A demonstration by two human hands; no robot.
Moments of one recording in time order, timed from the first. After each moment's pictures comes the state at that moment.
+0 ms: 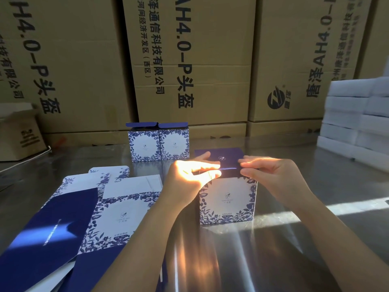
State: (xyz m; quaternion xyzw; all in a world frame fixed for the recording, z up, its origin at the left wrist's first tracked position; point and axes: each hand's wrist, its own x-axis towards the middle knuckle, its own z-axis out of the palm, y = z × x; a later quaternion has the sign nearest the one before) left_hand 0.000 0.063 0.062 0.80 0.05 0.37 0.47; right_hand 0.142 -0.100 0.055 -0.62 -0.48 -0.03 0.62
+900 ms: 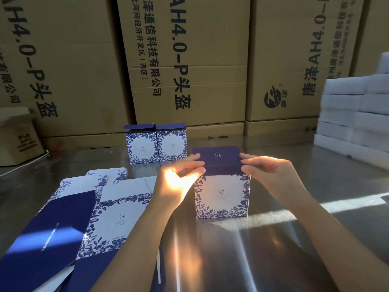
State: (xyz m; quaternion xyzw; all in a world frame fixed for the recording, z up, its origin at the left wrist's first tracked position) left_hand -0.003 0.074 0.052 0.74 0.04 0.42 0.52; right_hand 0.151 -0.099 0.048 -0.58 -0.47 0.00 0.66
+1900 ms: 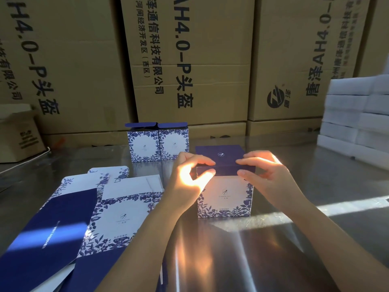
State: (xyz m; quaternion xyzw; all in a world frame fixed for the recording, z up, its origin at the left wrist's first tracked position) left_hand 0.001 0.062 0.056 0.81 0.08 0.40 0.41; right_hand 0.142 -0.092 0.044 -0.64 -0.49 -0.08 0.58
